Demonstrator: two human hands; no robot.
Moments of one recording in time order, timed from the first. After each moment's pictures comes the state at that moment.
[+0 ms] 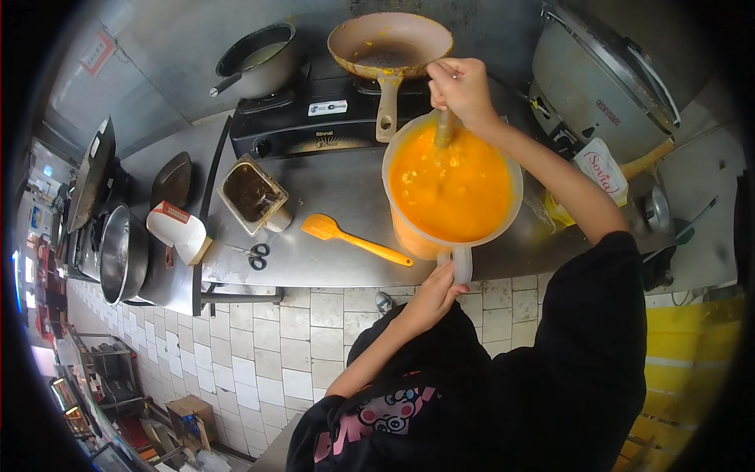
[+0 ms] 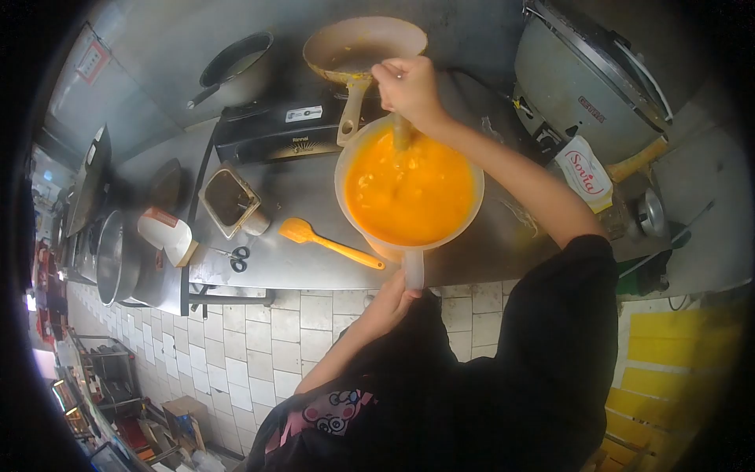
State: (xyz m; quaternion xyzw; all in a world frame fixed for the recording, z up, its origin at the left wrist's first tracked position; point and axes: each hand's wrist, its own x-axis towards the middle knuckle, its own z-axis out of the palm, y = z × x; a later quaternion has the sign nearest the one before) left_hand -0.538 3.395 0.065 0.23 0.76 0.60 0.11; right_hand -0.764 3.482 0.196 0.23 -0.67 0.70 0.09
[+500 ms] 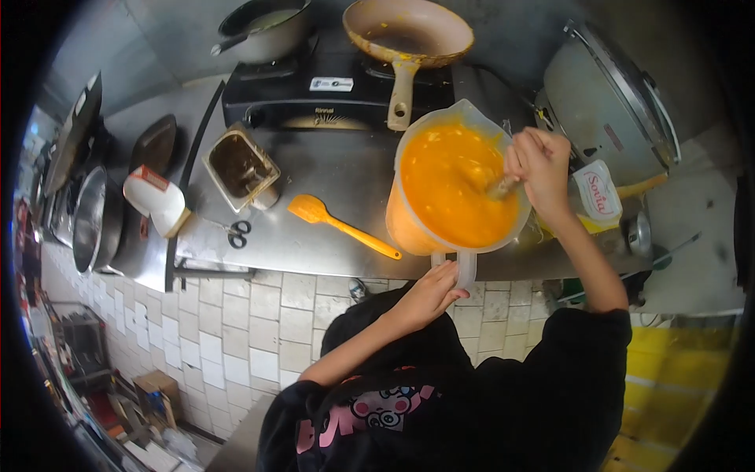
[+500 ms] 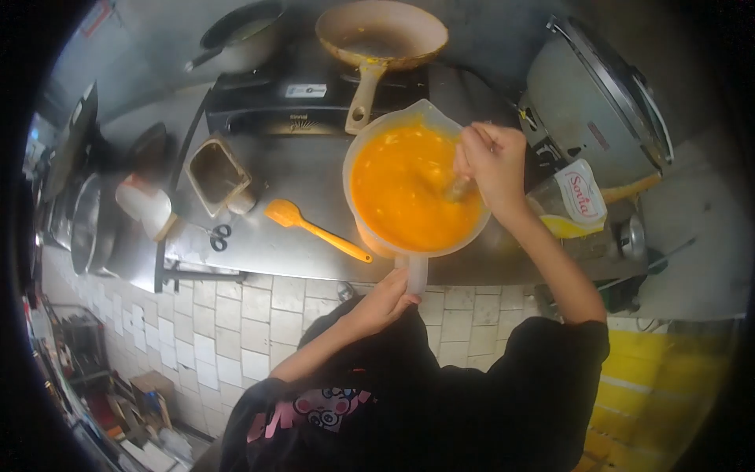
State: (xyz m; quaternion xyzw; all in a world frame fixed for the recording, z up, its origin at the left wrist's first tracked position) left_hand -0.542 3.395 0.063 0.28 0.75 0.60 0.01; right_hand -0.684 3.537 0.199 0.16 -0.72 0.67 0.05
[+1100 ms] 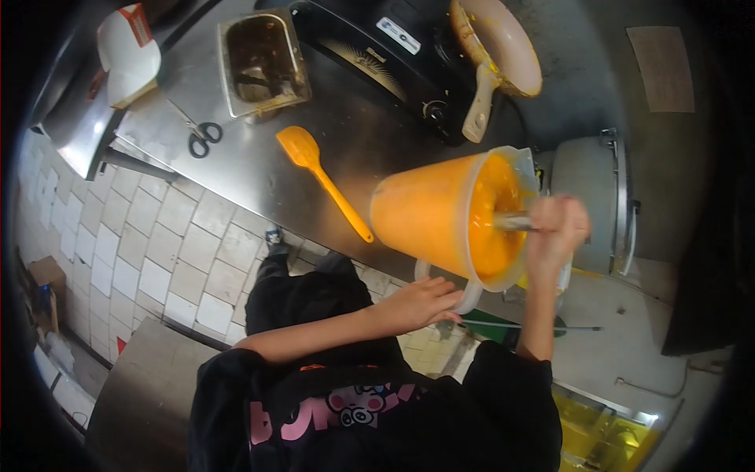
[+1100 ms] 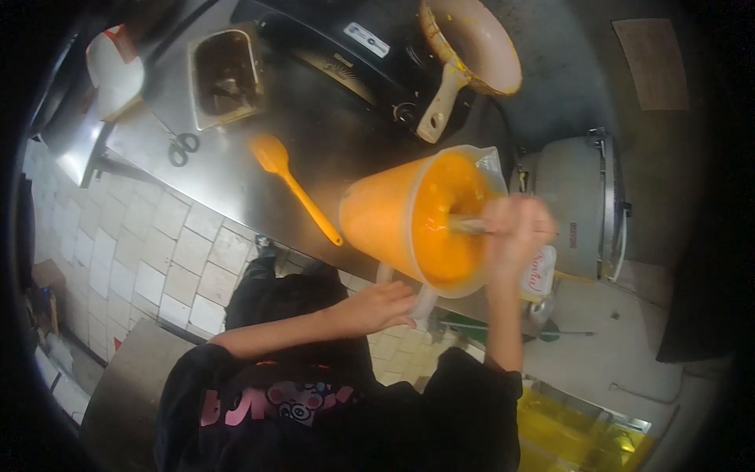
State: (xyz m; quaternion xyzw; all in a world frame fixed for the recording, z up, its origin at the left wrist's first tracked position) left_hand -0.544 3.395 0.052 0.29 0.69 0.65 -0.12; right_hand -0.681 3.471 0.194 0.14 -0.71 0.68 0.09
